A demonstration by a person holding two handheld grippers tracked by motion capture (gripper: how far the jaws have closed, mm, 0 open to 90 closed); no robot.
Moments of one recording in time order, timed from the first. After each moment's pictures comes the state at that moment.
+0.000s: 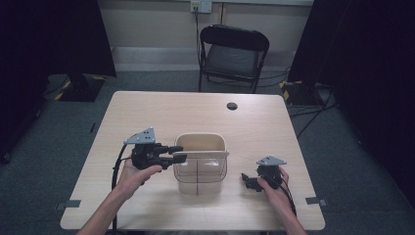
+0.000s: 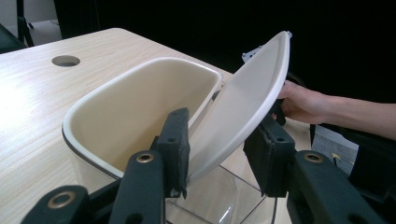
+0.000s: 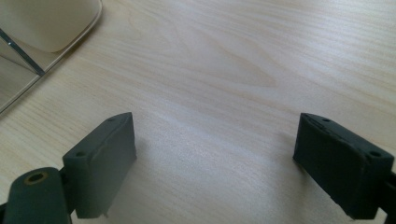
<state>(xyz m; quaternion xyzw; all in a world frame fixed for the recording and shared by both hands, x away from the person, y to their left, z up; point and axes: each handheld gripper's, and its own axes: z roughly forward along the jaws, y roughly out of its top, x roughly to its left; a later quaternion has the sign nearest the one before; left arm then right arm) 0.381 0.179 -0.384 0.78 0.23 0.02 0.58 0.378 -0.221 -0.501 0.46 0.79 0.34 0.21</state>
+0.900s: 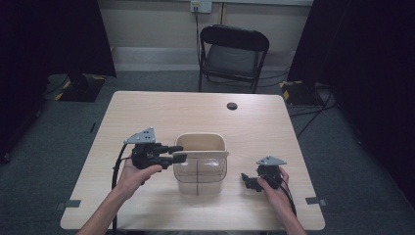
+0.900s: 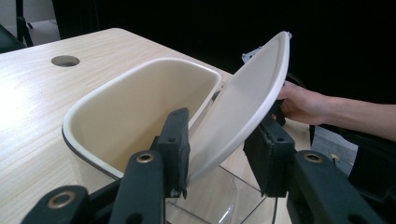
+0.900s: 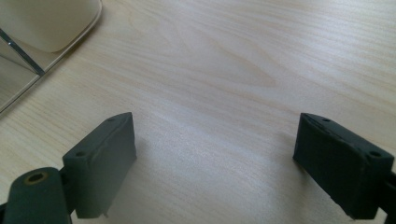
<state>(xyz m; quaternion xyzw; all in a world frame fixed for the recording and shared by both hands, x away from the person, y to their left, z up) 0.382 0.179 -0.384 0.78 0.23 0.02 0.58 0.378 -0.221 -0.500 0.46 0.79 0.34 0.21</state>
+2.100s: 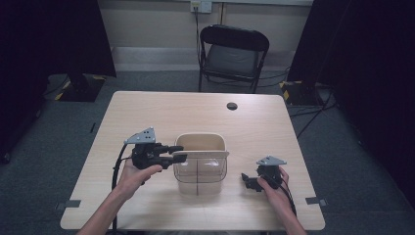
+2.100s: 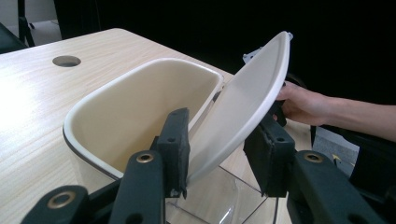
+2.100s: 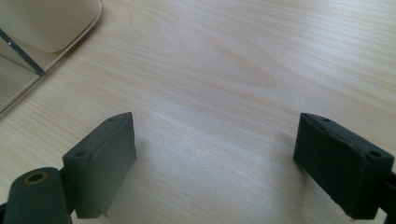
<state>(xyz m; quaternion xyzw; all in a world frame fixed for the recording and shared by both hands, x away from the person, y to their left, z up) 0.381 0.179 -0.384 0.78 0.23 0.02 0.58 0.378 -0.221 -0.501 0.46 0.79 0.34 0.21</state>
